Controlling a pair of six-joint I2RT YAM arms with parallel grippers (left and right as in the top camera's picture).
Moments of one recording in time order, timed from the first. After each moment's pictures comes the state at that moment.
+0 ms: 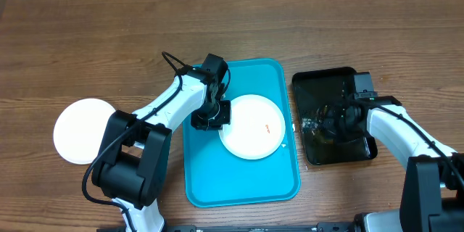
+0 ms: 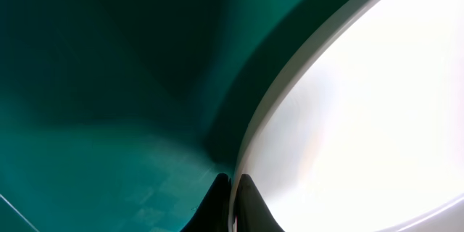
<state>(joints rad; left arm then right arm) -0.40 1.92 1.23 -0.91 0.21 -0.39 0.07 1.61 0.82 -0.64 -0.14 0.56</state>
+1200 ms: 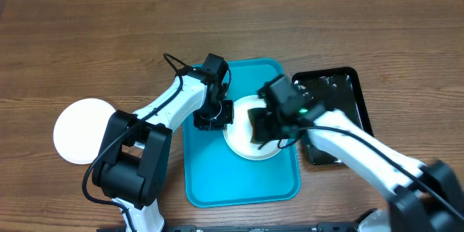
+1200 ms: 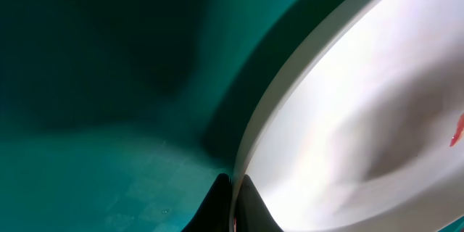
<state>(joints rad) -0.40 1.92 1.22 -0.89 0.27 -0.39 0.64 1.61 1.03 -0.65 -0.21 0.50</state>
